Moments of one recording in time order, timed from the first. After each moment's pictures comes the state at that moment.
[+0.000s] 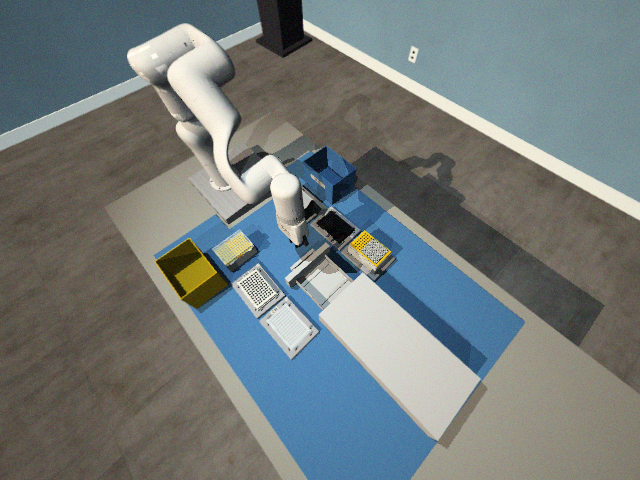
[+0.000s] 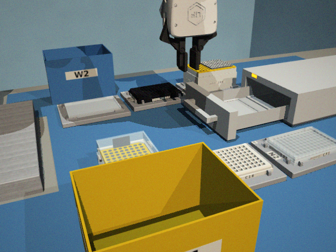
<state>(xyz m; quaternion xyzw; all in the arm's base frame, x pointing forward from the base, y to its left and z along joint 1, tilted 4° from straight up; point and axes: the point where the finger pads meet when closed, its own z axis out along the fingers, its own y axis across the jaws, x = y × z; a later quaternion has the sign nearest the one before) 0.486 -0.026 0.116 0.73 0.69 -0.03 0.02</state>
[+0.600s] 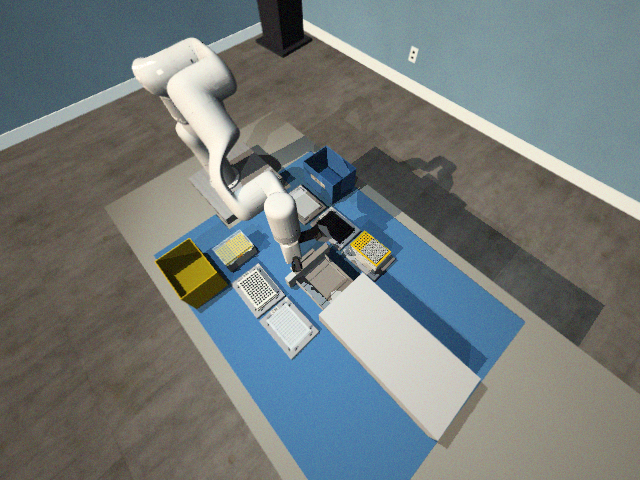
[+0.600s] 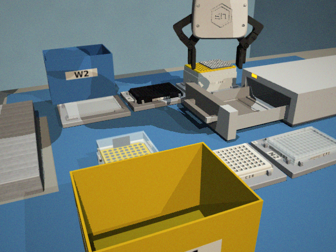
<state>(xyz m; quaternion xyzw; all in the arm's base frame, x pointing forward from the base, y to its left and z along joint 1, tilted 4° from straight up) 0.522 -0.074 0.121 0.85 0.53 -0.02 0.03</state>
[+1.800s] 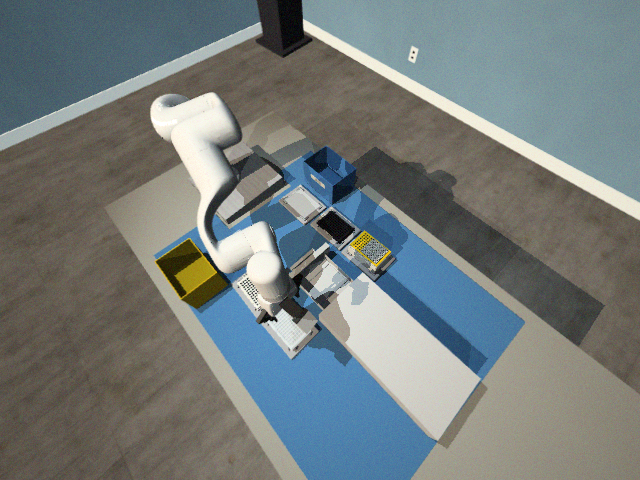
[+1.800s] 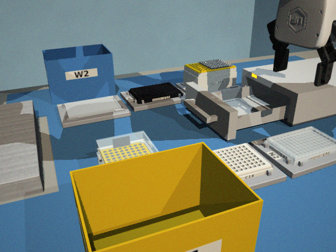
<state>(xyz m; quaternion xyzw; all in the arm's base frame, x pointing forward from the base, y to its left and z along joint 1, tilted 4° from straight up) 0.618 -0.199 0.132 1.00 0.03 0.01 0.04</state>
